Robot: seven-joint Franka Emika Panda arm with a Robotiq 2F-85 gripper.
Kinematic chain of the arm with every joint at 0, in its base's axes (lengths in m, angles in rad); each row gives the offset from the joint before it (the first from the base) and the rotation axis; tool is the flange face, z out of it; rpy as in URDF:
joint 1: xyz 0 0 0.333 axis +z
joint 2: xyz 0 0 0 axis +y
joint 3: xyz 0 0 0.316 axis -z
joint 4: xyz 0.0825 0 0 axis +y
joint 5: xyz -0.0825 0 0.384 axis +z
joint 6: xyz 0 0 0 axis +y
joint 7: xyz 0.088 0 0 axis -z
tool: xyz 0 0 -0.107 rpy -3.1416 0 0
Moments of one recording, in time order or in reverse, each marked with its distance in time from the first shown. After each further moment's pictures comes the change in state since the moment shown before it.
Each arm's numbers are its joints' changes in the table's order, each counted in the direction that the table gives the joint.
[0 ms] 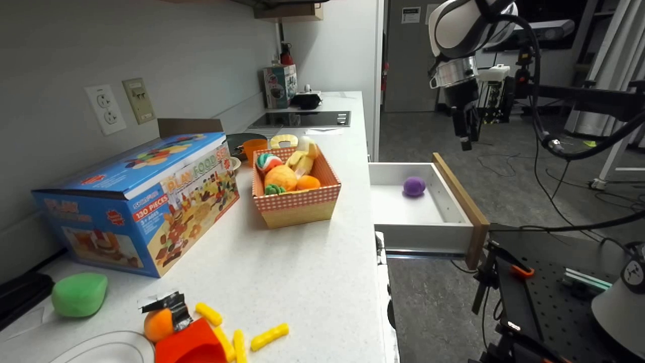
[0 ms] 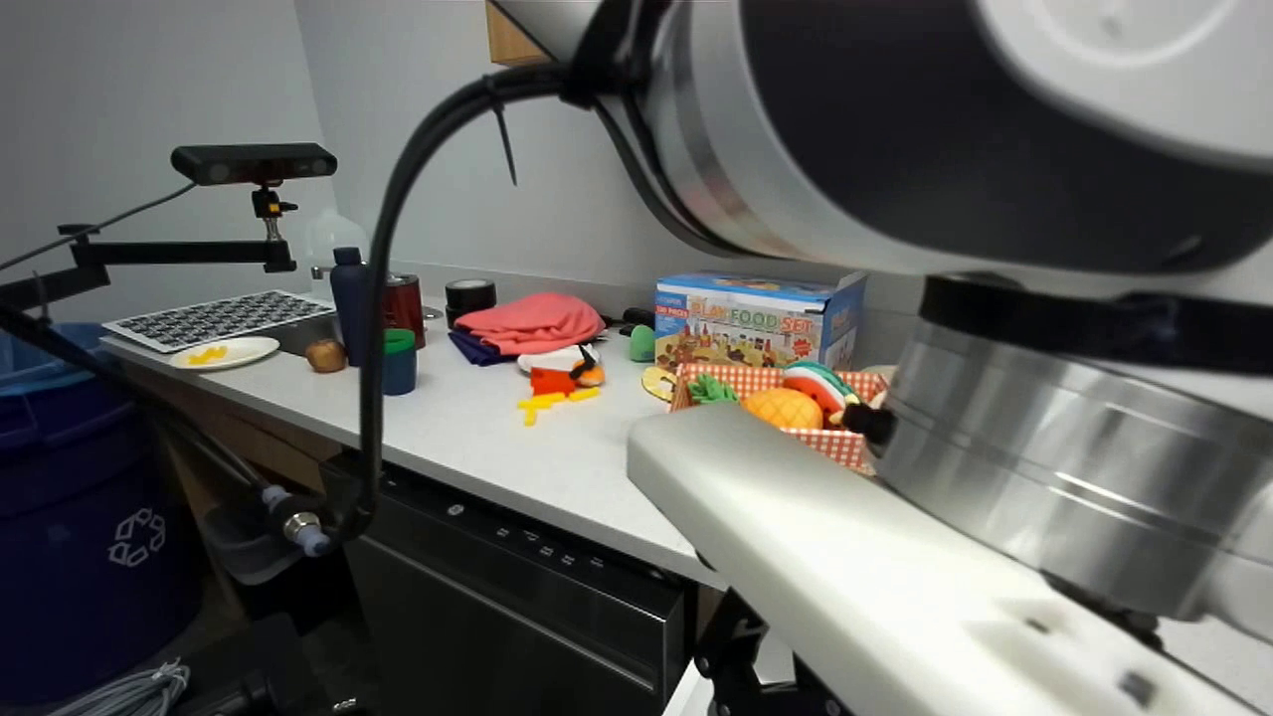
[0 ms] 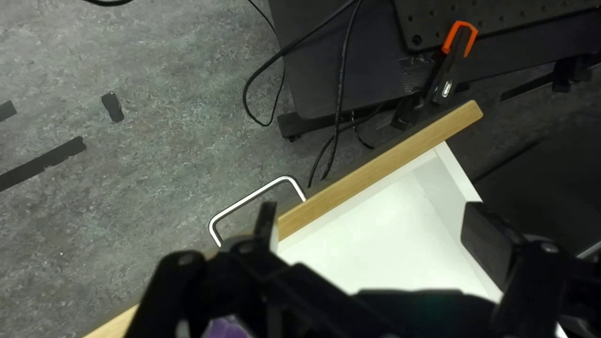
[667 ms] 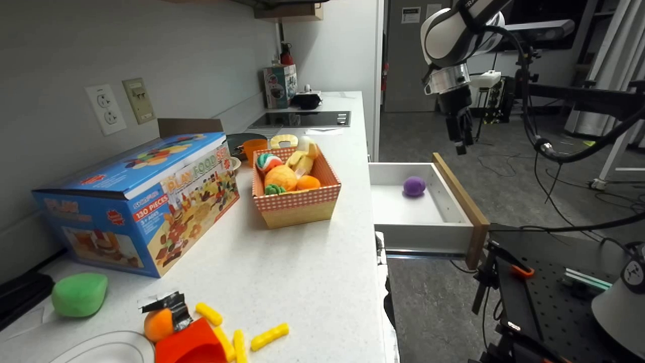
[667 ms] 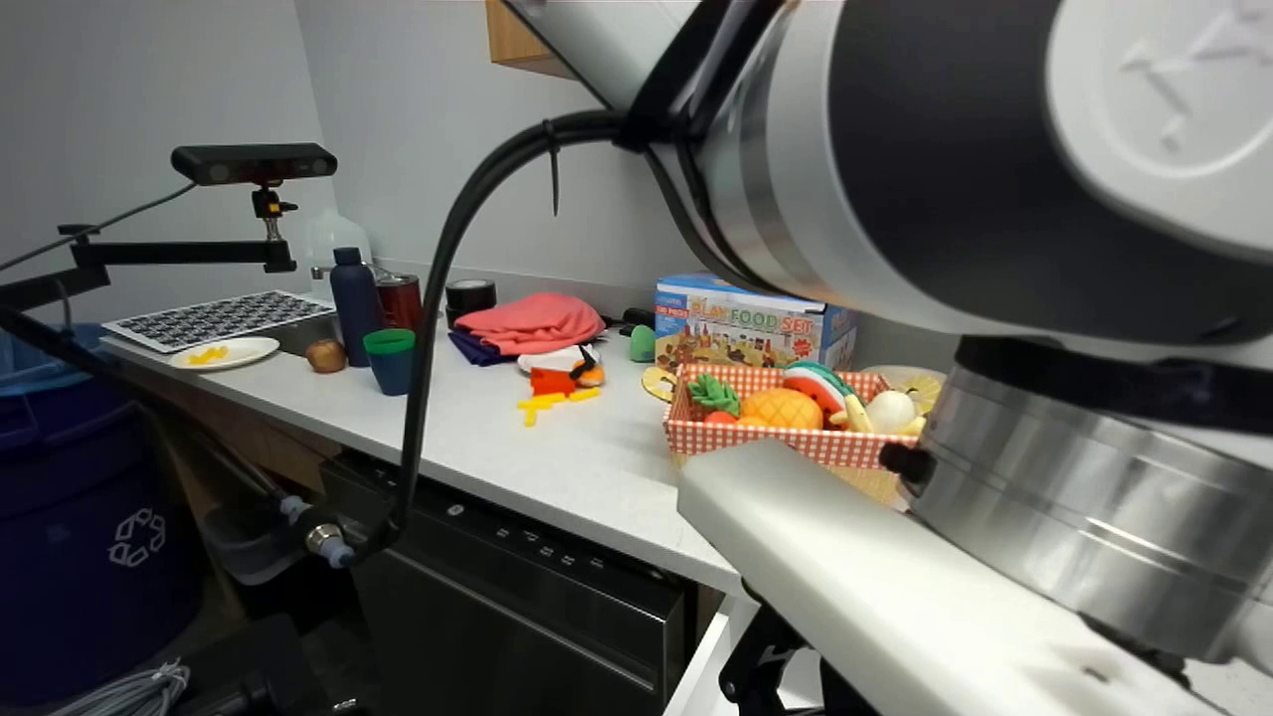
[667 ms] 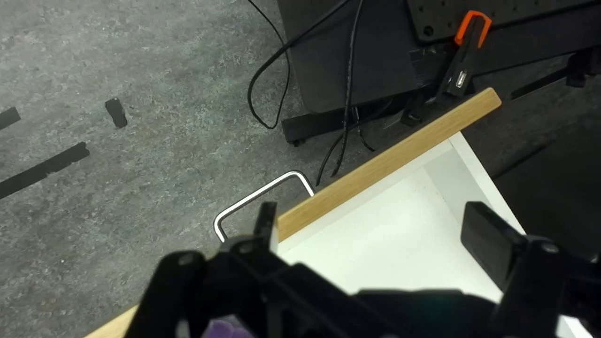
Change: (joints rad) arm -0.011 0.077 -0.011 -0.043 0.014 -0.006 -0.007
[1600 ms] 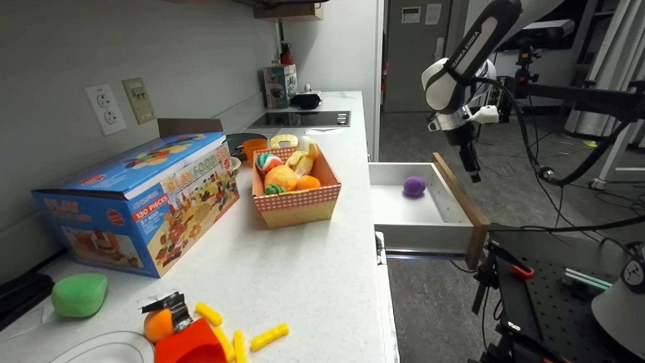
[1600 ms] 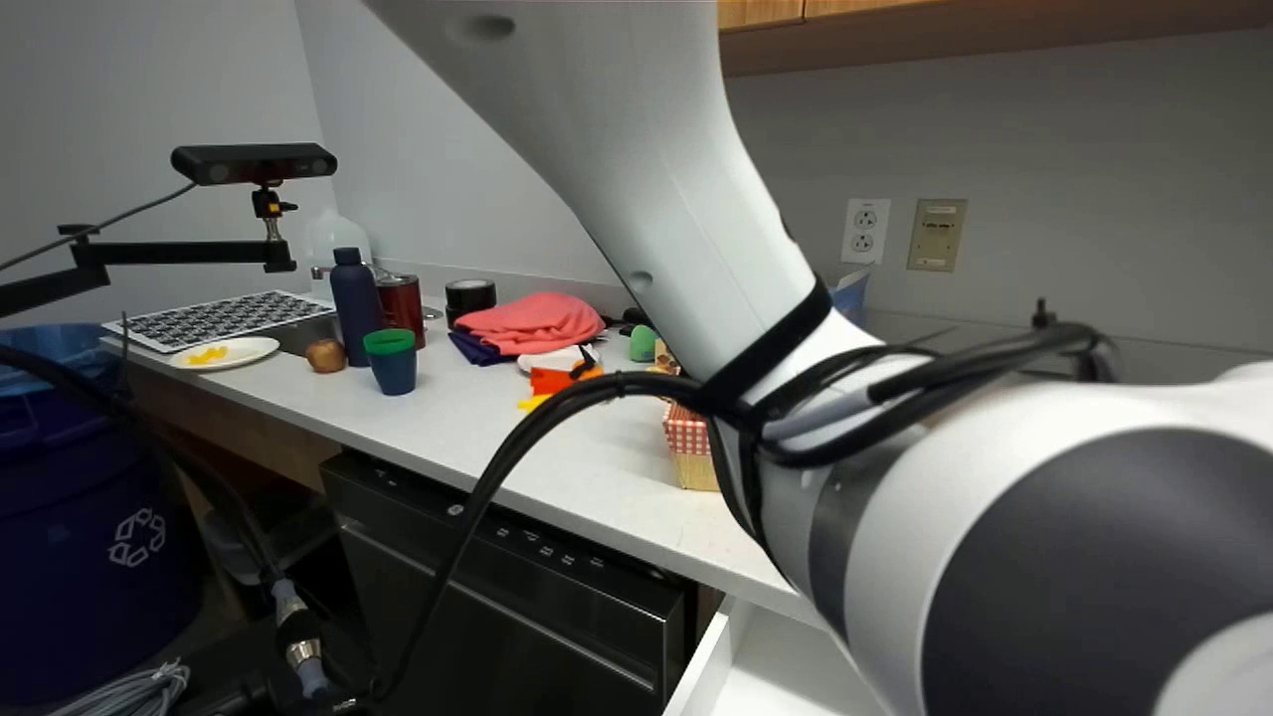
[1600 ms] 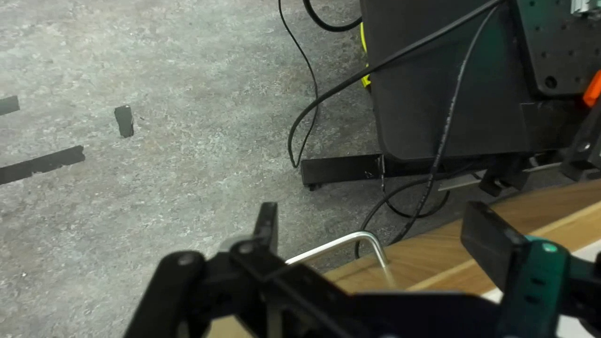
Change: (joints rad) arm -0.105 0.259 -0.010 -0.006 -0.057 -0.169 -0.219
